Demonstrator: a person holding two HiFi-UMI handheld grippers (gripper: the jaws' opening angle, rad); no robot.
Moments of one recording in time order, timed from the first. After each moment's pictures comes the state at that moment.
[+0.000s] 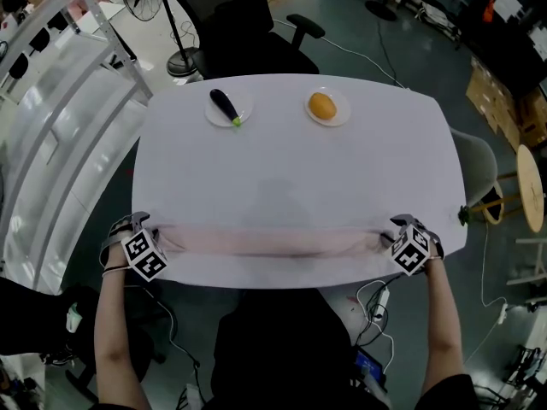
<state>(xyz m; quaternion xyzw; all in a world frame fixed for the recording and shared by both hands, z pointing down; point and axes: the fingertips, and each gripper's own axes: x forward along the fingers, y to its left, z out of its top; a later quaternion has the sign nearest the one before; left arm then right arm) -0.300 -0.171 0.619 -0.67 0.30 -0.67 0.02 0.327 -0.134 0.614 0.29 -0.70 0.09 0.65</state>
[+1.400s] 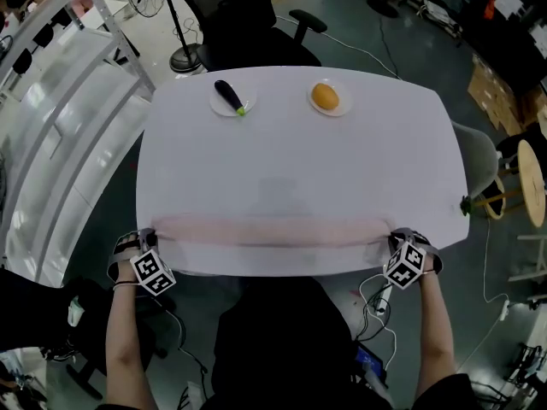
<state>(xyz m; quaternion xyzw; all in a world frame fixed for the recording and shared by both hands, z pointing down) -0.322 -0.111 0.650 -0.65 0.30 -0.69 0.09 0.343 -0.080 0.640 0.30 -0.65 0.01 0.70</state>
